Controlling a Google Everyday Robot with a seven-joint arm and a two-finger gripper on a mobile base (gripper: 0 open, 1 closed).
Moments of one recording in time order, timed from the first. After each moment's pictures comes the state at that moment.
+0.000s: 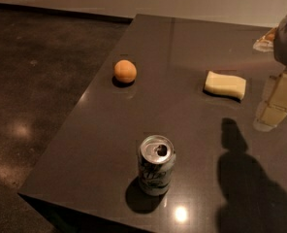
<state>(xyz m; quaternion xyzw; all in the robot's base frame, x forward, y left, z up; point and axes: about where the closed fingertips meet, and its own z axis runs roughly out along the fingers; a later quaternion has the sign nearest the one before) 0.438 -0.216 0.978 -0.60 0.78 -0.04 0.16</state>
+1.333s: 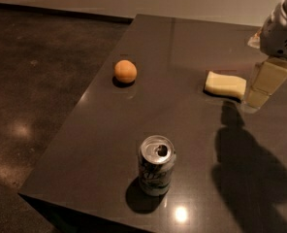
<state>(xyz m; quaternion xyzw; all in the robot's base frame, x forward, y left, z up) 0.492 -0.231 0.959 -0.58 0.80 -0.03 0.16</state>
